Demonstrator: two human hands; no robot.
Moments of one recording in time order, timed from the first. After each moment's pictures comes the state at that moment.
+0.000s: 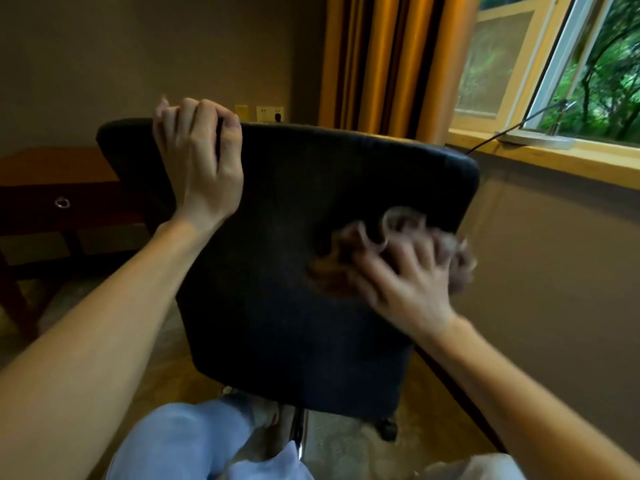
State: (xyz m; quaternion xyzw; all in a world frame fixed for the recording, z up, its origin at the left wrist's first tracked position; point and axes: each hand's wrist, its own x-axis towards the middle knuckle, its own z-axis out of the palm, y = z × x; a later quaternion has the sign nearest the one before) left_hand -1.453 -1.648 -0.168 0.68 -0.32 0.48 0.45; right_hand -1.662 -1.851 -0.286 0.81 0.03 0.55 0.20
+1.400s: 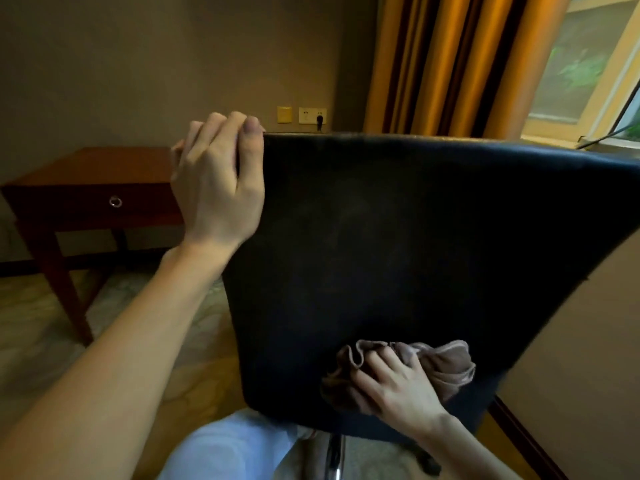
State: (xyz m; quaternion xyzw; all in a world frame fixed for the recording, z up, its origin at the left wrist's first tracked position) left_hand -1.415 -1.595 -0.171 0.72 -0.31 0.46 0.42; right_hand -1.589 -1.815 -0.439 0.91 0.11 0.35 0.18
